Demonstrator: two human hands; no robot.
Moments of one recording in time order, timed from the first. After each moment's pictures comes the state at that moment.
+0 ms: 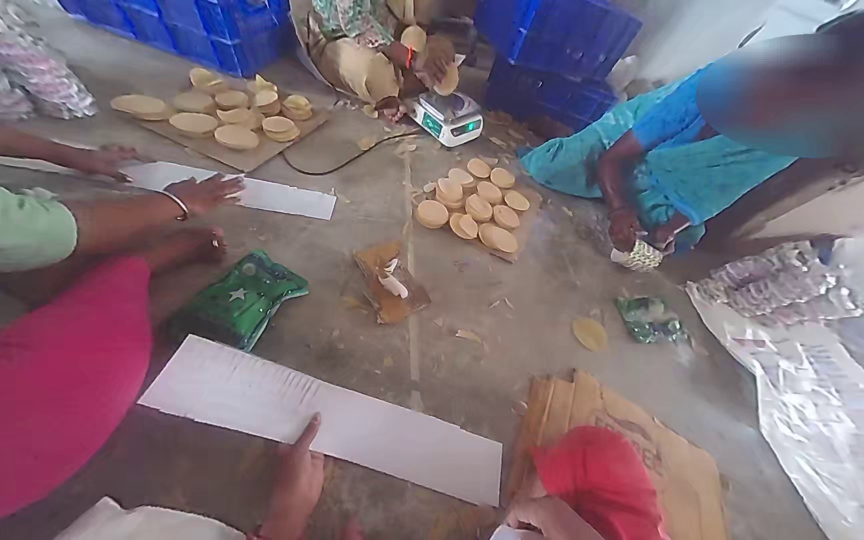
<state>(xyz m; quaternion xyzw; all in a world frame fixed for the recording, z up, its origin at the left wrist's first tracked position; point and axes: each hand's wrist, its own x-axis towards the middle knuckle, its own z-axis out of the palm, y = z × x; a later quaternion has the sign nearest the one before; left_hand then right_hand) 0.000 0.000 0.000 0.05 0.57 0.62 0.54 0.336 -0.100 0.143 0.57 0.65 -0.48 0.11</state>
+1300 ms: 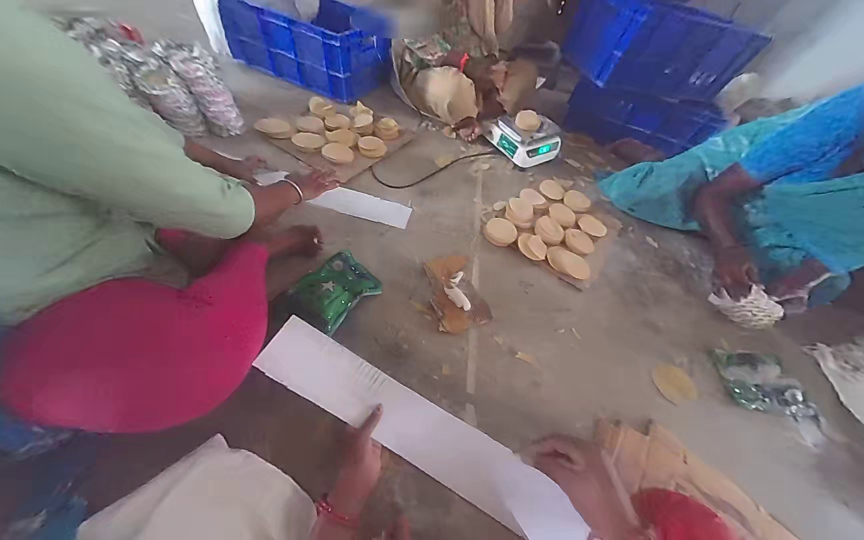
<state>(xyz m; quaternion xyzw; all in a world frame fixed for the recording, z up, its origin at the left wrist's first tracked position) -0.003 -0.003 0.001 0.03 0.56 0.61 0.55 0.284 -0.022 0.140 0.64 0.66 -0.31 -0.24</state>
